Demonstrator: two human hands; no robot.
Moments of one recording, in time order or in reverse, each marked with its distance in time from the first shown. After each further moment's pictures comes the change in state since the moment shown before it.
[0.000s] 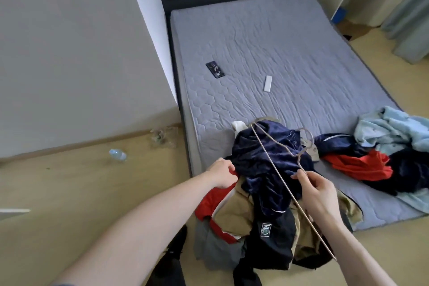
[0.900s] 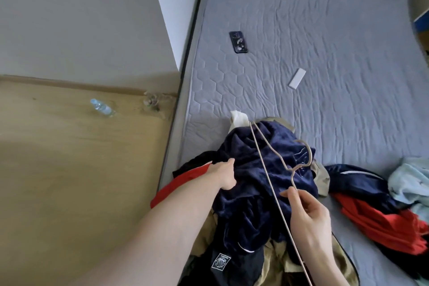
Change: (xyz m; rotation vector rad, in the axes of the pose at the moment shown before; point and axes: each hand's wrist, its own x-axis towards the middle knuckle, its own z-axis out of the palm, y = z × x) left_hand 0.224 0.026 0.131 0.096 -0.025 -0.214; right_hand 0.182 0.123 0.038 -0.063 -0.216 -0.108
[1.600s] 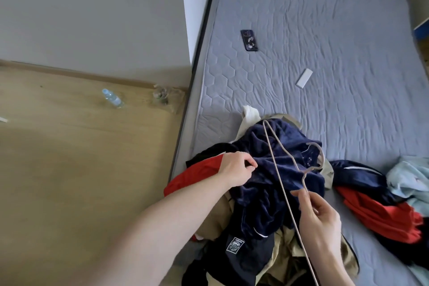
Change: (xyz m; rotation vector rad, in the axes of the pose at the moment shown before) left_hand -0.066 -0.020 0.006 -0.476 0.317 0.170; right_hand -0.062 -0.005 0.015 -0.030 0.077 -0.053
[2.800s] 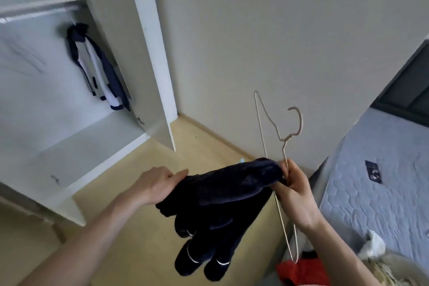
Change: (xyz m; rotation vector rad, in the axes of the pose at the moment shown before) left_hand -0.611 -0.255 -0.521 -0.031 0.497 -0.465; right_hand -0.367 -0.469 0.200 0.492 -0.968 -0.748
